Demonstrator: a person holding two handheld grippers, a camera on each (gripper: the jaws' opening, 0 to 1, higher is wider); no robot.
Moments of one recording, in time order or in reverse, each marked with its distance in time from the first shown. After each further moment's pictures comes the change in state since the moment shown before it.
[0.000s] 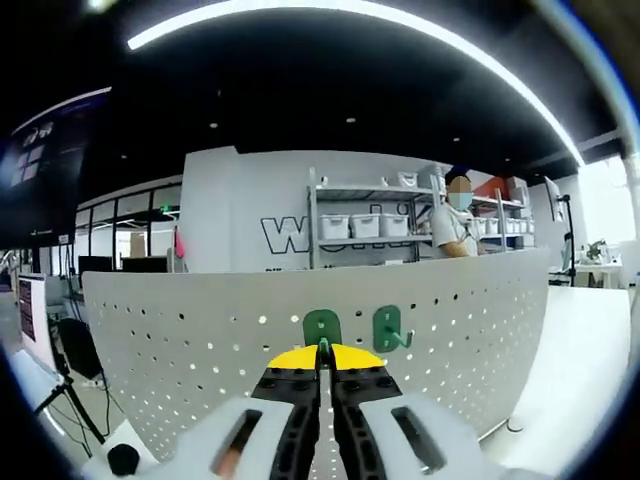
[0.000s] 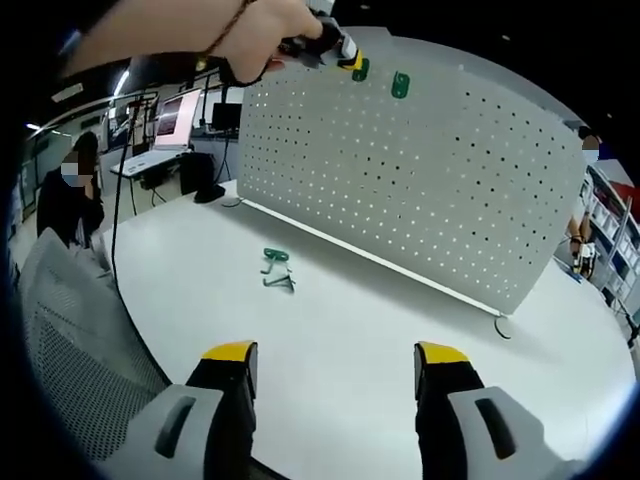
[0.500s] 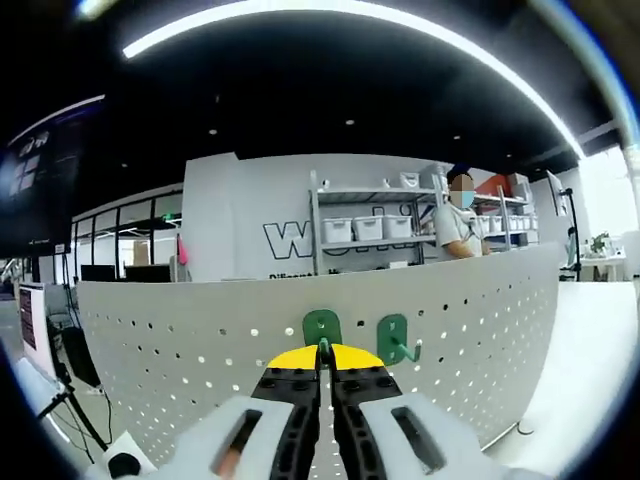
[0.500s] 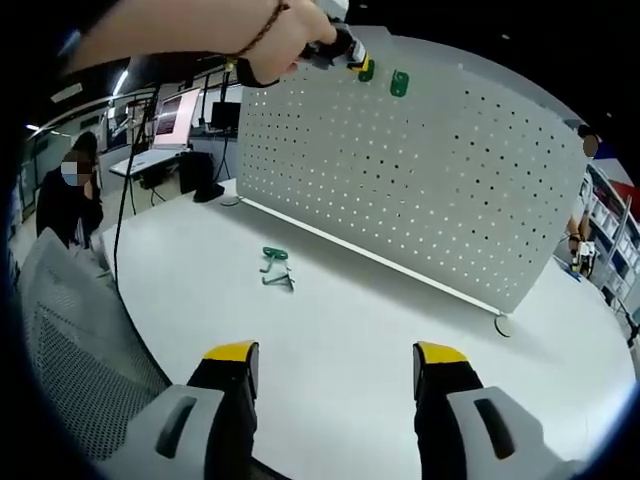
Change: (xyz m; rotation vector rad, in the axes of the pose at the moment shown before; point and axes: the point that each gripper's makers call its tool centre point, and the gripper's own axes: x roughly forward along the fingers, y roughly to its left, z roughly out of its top) left arm 0.015 -0.003 0.001 0.030 -0.016 0.016; right arm 0.000 0.000 -0.003 0.003 0.010 0.001
